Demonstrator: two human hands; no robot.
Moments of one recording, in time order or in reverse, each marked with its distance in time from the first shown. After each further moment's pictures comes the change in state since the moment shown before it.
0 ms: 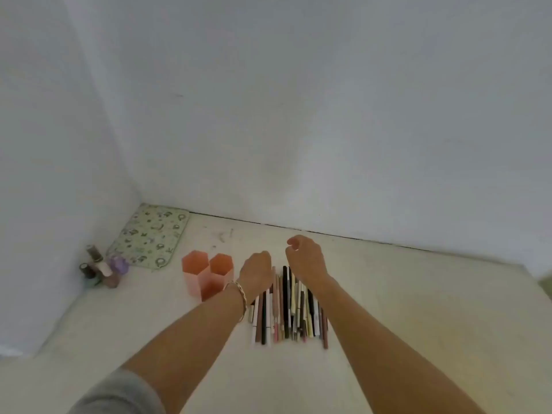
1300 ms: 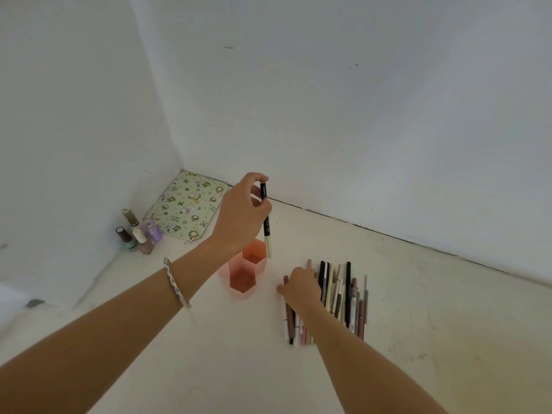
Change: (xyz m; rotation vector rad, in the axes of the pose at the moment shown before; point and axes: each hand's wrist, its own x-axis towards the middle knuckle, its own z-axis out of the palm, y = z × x) left_hand -0.001 -0.061 -0.110 -0.680 0.529 -0.011; right_hand 0.009 0.034 0.118 -0.473 -0.408 0.080
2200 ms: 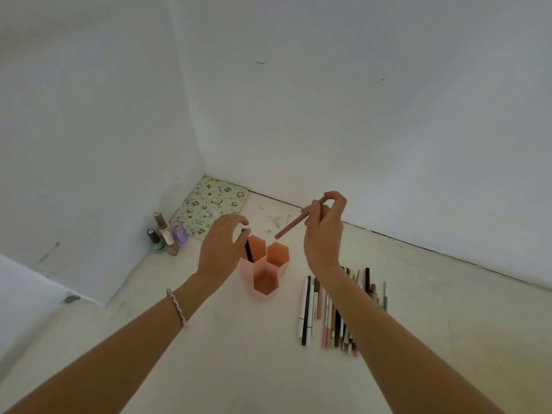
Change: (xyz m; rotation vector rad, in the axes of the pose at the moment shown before) left_hand -0.031 -0.110 -0.036 0.304 0.098 0.128; right_hand -0.017 -0.079 -0.084 1.017 0.654 -0.473
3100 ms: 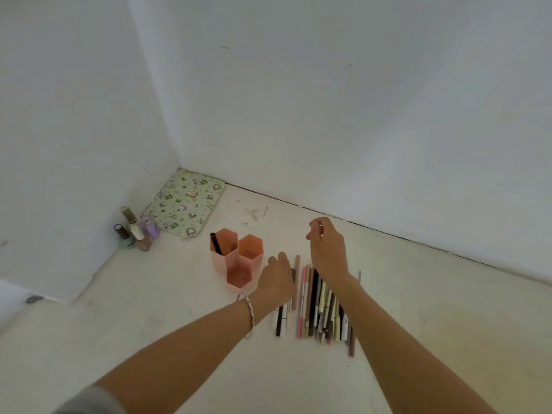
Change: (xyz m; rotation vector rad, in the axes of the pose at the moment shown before) left_hand -0.050 0.107 0.115 0.147 -0.677 -0.352; right_hand 0.002 0.053 -0.075 -0.482 -0.204 0.183
